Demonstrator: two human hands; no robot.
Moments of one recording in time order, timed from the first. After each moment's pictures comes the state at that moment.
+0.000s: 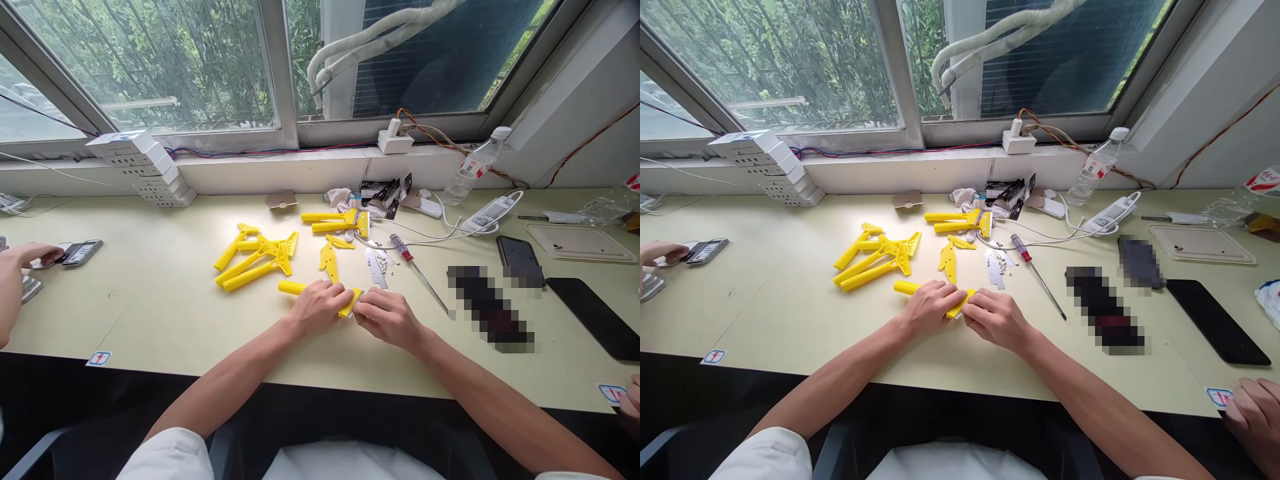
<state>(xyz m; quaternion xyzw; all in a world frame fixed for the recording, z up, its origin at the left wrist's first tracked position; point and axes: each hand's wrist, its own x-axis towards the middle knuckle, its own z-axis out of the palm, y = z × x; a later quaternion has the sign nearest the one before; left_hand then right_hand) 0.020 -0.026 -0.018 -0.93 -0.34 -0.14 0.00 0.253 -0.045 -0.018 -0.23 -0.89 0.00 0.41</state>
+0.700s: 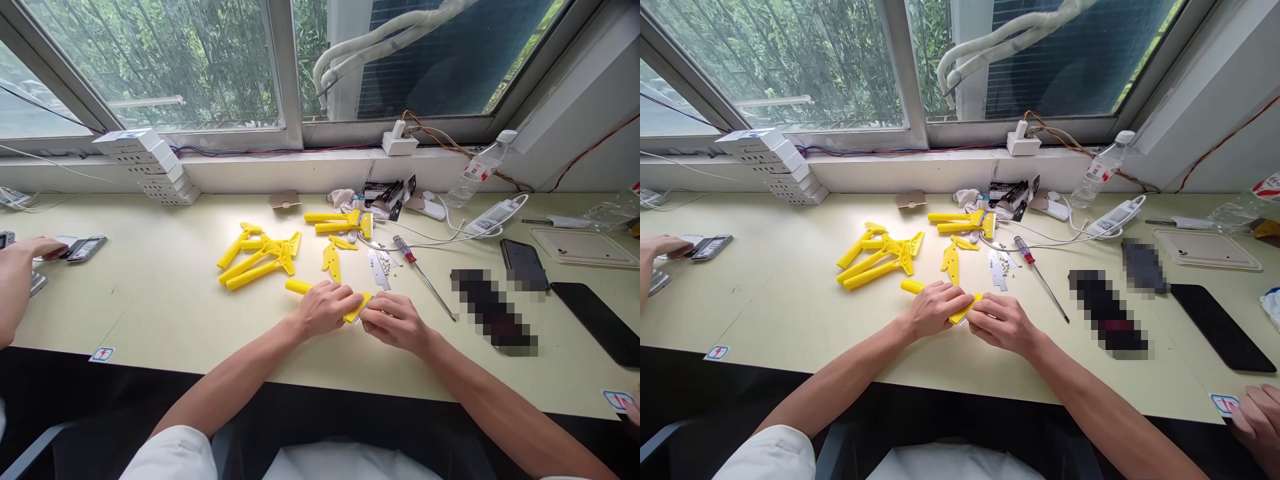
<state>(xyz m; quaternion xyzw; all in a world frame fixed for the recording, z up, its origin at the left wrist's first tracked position) 0.021 -0.027 -0.016 -0.94 -0.29 -0.18 -0.01 0.260 -0.046 -0.021 -0.18 -0.88 0.01 0.44</state>
